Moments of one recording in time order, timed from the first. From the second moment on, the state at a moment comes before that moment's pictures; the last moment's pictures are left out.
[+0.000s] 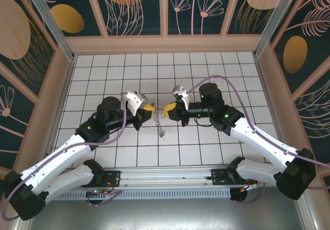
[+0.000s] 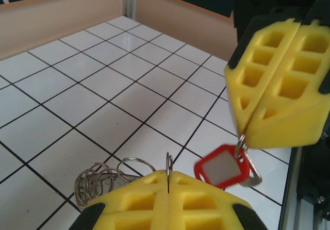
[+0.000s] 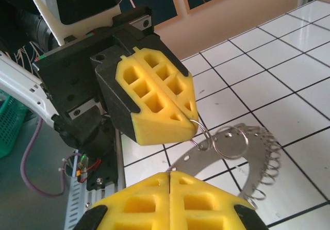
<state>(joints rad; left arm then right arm) -0.71 0.90 0.72 -0.13 0.34 -0.08 0.74 1.10 0.87 -0.12 -0.71 0.08</state>
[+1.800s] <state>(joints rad) -0.71 0.95 0.73 -0.11 0.35 -0.06 0.80 1.18 0.89 -0.04 -0.48 0.12</state>
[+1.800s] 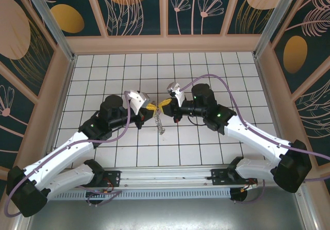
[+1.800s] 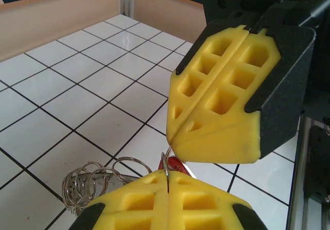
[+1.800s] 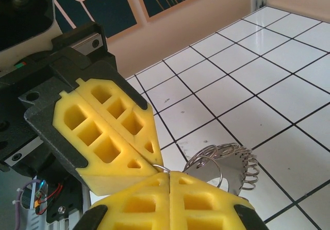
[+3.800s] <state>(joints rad) -0.71 0.95 0.73 -0.11 0.33 -0.04 0.81 1.21 0.92 -0.05 -0.45 0.11</state>
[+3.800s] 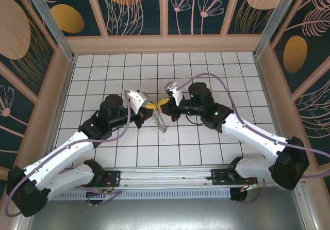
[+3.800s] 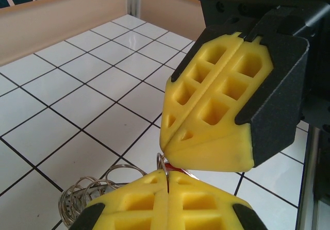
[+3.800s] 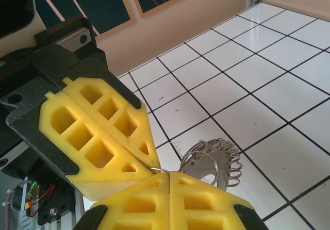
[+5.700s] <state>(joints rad) -0.71 0.95 0.73 -0.12 0.28 -0.02 0.75 1.28 0.95 -0.11 -0.50 0.18</state>
